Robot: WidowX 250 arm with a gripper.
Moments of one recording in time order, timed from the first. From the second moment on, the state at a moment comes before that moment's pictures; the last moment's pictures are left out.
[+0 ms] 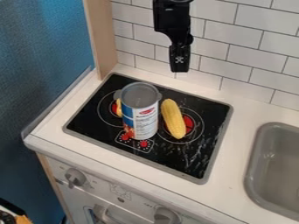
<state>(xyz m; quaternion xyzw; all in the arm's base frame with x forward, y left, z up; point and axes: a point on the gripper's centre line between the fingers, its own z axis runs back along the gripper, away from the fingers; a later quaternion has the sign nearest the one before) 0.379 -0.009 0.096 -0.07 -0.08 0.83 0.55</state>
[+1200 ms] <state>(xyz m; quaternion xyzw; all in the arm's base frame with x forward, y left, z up) 0.320 -0.028 0.085 -0.04 -0.05 0.85 0.52</state>
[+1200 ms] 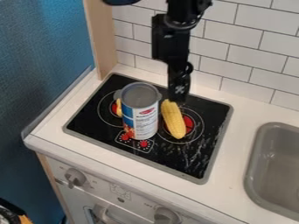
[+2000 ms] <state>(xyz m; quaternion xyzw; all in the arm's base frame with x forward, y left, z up) 0.253 0.016 0.039 0.03 -0.05 0.90 0.44</state>
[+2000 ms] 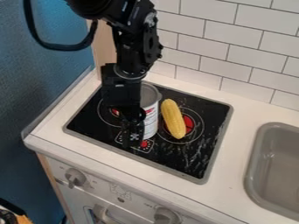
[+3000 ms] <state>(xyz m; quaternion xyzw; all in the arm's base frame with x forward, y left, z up) 0.311 0.024 0.006 0.04 0.00 0.91 0.42</state>
